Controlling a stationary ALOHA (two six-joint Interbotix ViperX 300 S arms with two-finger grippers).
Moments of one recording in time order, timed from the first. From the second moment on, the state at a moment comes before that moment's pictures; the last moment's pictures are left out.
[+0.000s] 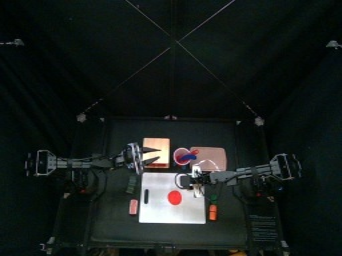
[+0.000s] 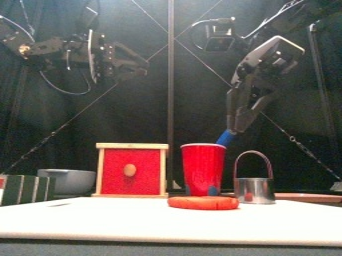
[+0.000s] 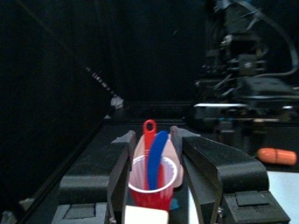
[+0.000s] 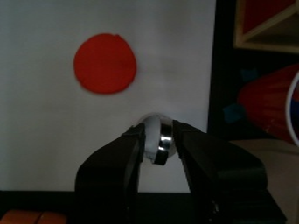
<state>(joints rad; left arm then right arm) 0.13 -0.35 1.01 -0.05 -0.78 0.14 0.03 -0.19 0.68 -0.12 0.54 0.03</state>
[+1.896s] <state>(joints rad) -0.05 -0.20 1.12 -0.18 -0.78 0.25 0.13 0.02 0.43 -0.02 0.66 0.16</state>
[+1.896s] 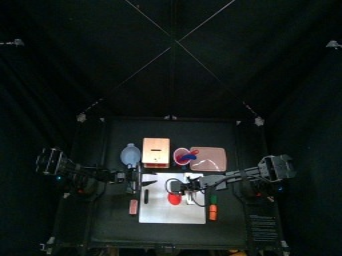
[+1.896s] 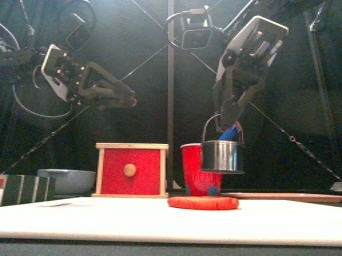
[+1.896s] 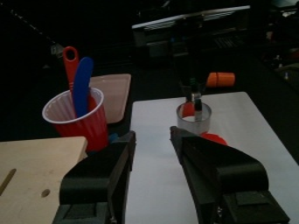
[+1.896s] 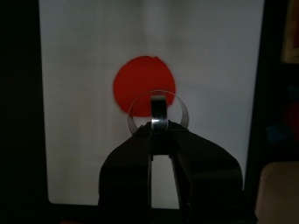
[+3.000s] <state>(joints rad) -0.05 -0.19 1.14 -0.19 -0.78 0.25 0.16 0.11 0.38 -0.07 0.58 0.29</state>
